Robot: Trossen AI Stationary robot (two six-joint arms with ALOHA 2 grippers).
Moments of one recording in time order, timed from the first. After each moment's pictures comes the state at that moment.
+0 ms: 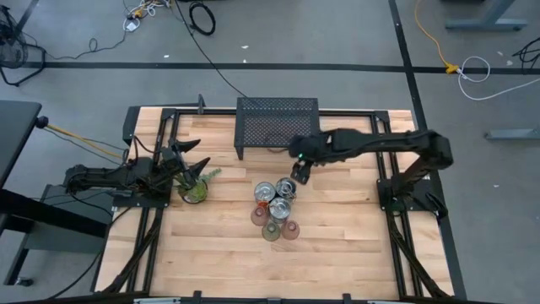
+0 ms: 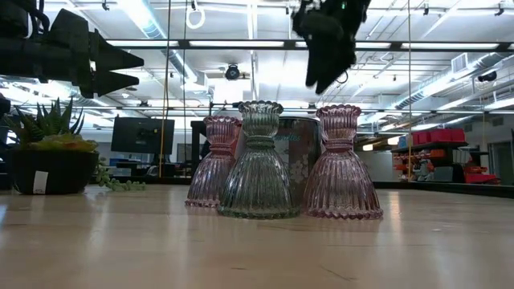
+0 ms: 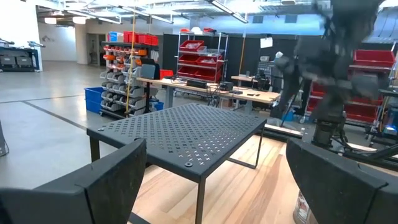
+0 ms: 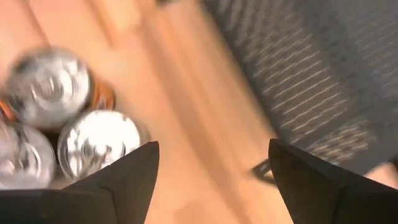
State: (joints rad) left arm -0.04 0.01 0.01 0.15 -0.60 -0.04; right arm -0.06 1.63 1.44 -0.97 0.28 0.31
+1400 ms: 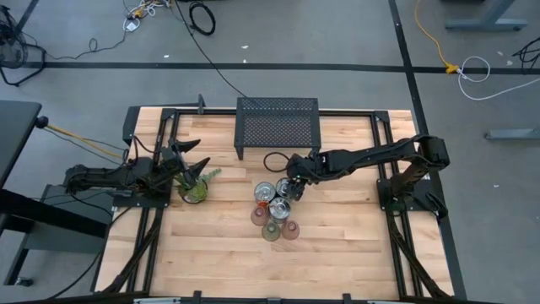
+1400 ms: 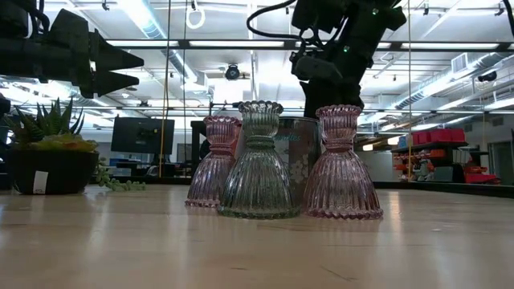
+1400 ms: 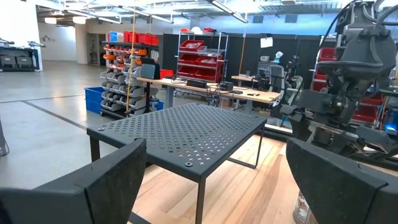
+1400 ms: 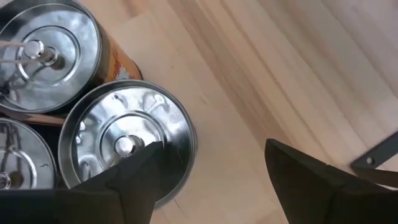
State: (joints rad) left arm -0.04 0.01 0.01 0.14 -0.60 -0.04; right arm 0.01 1.66 1.14 -0.60 0.23 0.51
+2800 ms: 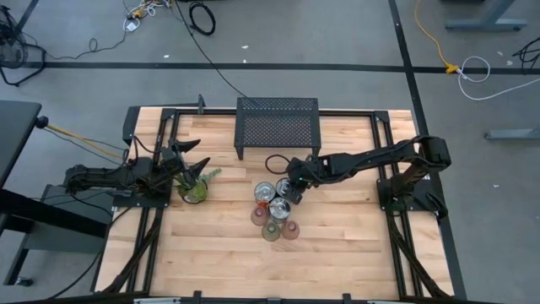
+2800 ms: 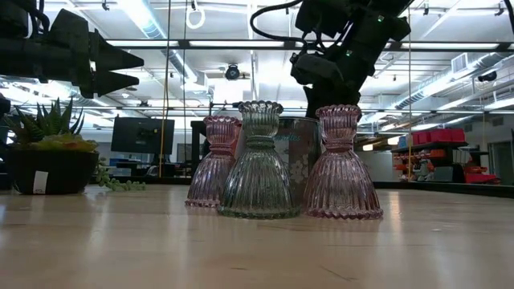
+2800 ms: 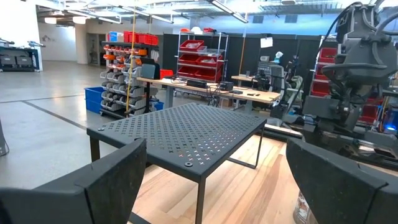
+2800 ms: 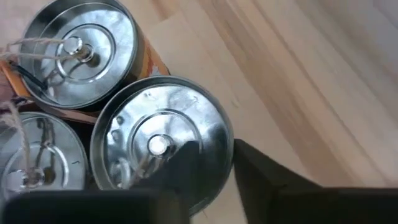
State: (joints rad) left arm -0.04 0.01 0.01 0.15 -0.60 -0.04; right arm 0.02 1.66 1.06 -0.46 0.17 0.50
